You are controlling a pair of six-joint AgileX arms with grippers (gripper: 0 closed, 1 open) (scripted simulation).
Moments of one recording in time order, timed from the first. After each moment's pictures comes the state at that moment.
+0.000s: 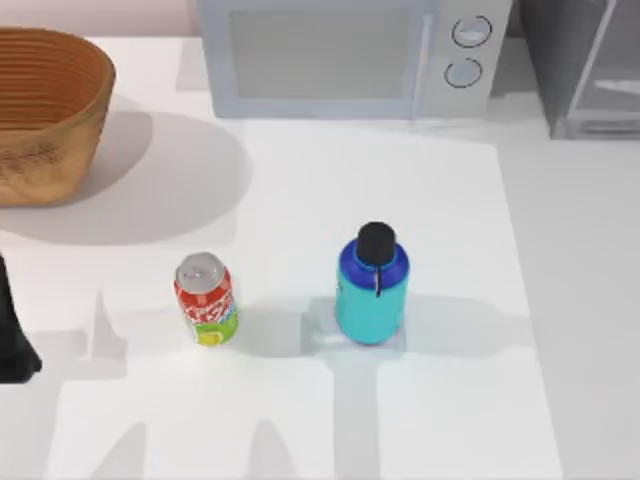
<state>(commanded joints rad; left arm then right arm) 0.00 0.00 0.00 0.00 0.00 0.00 -0.03 -0.18 0.70 -1.45 -0.05 -0.07</state>
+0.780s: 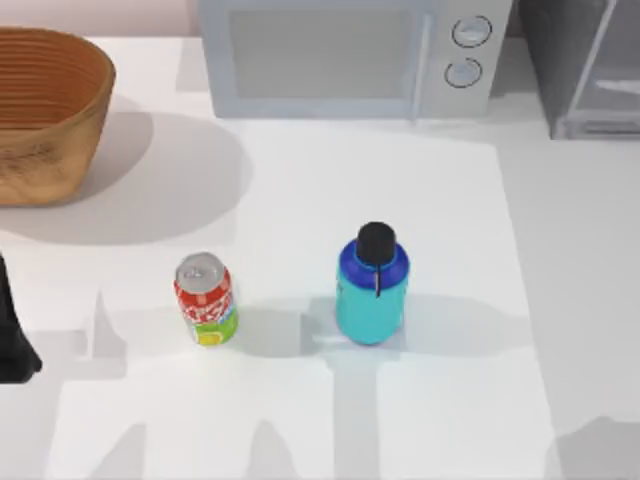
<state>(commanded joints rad) 0.00 0.00 0.00 0.00 0.00 0.00 -1.08 0.97 1.09 -1.43 -0.63 -1.29</state>
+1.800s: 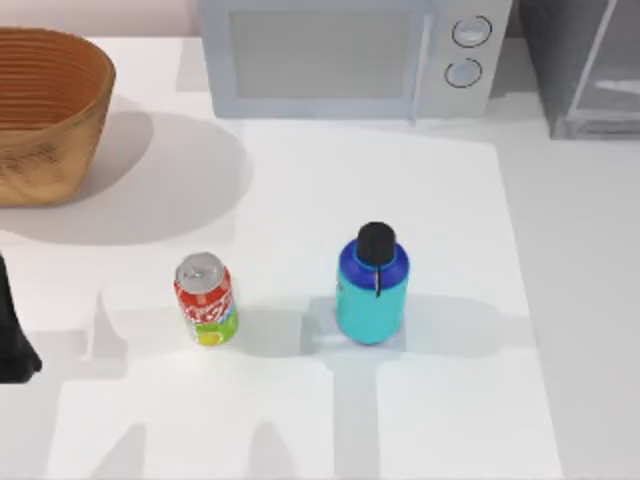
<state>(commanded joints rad) 0.00 0.00 0.00 0.00 0.00 0.00 -1.81 1.82 1.33 -1.49 -0.95 -2.05</state>
